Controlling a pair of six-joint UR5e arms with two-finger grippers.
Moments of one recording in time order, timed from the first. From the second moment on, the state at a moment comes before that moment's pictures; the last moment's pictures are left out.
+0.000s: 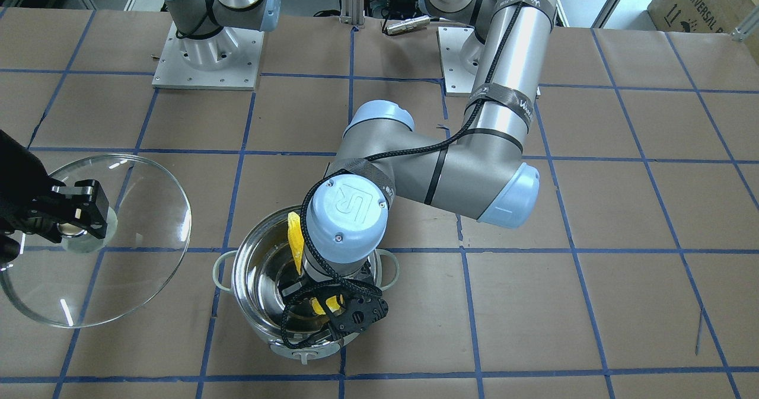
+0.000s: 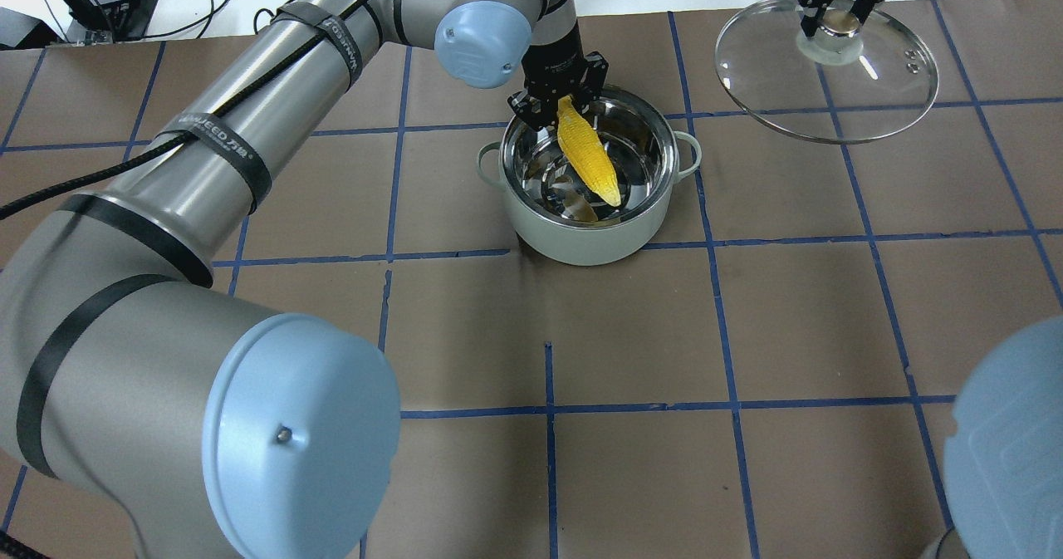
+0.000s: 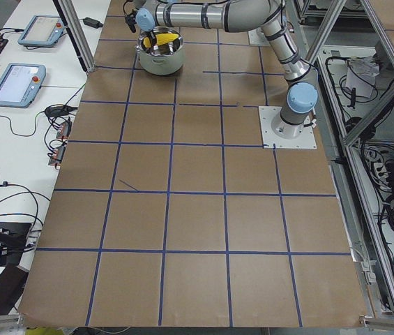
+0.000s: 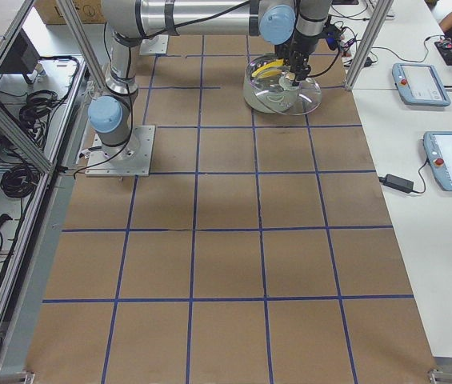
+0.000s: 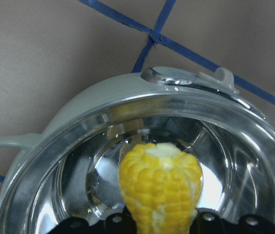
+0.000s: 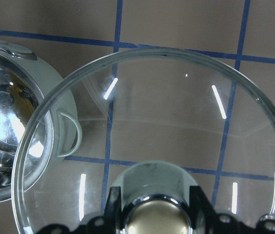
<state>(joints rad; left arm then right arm) -1.90 -2.31 -1.03 -1.36 1.42 -0.78 1.44 -1.19 1.10 -1.46 -1.56 -0.25</state>
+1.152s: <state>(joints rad) -1.70 -2.11 -1.05 -1.56 1.42 -0.47 1.56 -1.18 1.10 -1.49 -1.56 -0.10</state>
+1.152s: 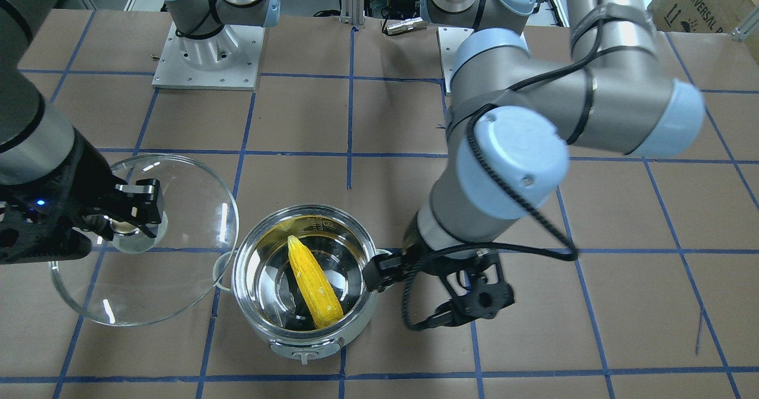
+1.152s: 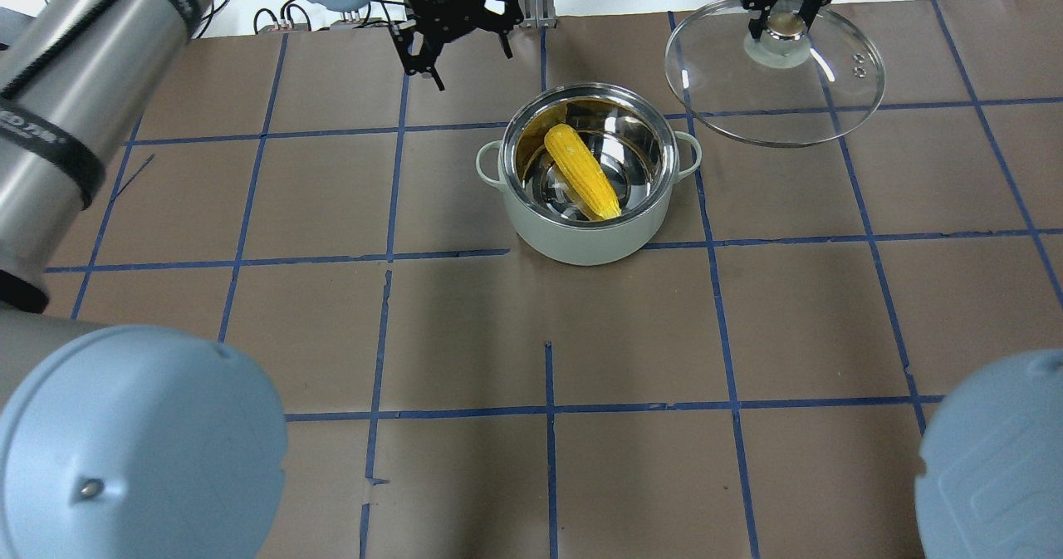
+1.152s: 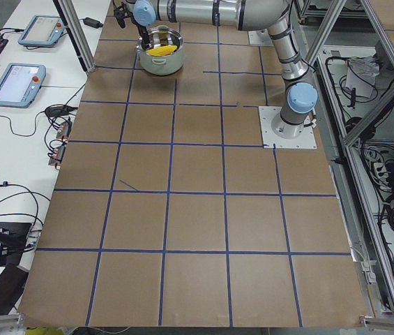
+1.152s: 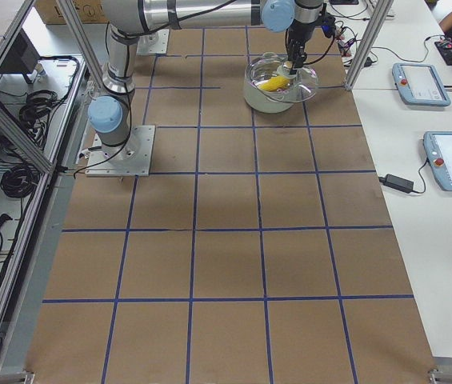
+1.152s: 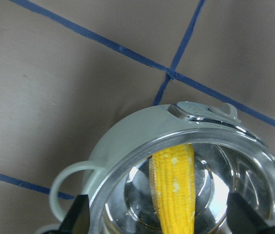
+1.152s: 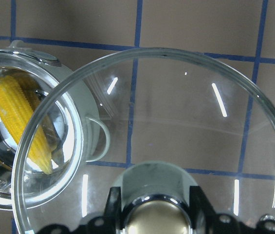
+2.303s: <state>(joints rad) -1.51 -1.68 -1.31 -1.72 1.62 -0.06 1.80 -1.15 1.34 -1.93 -1.64 0.09</state>
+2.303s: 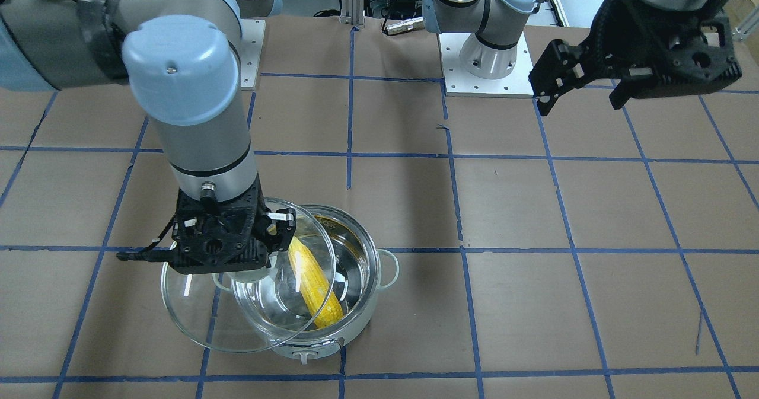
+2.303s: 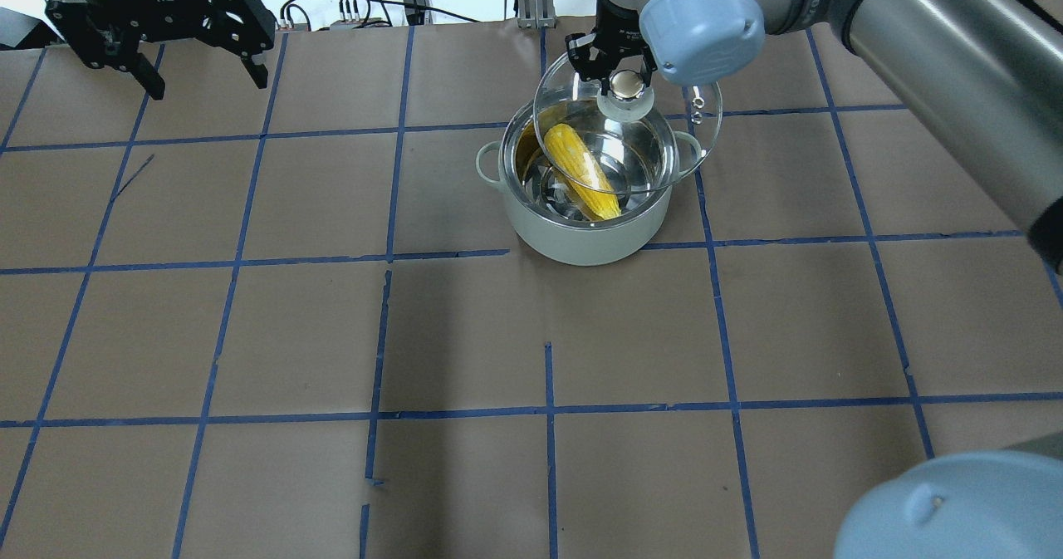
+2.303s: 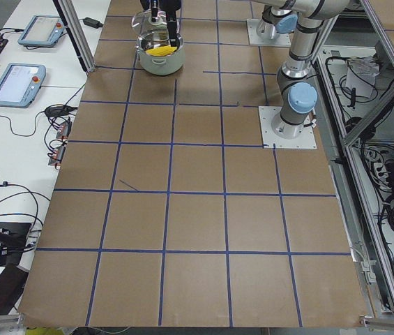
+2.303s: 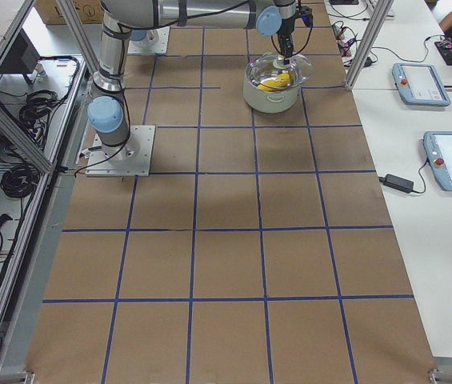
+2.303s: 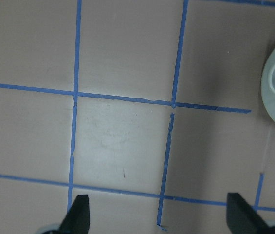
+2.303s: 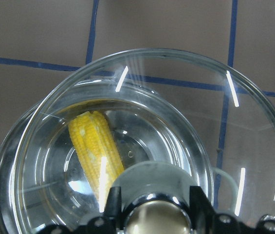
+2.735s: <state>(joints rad) -1.51 -1.69 -1.39 -1.64 1.62 -0.06 1.82 -1.14 1.35 -1.94 -1.55 0.09</state>
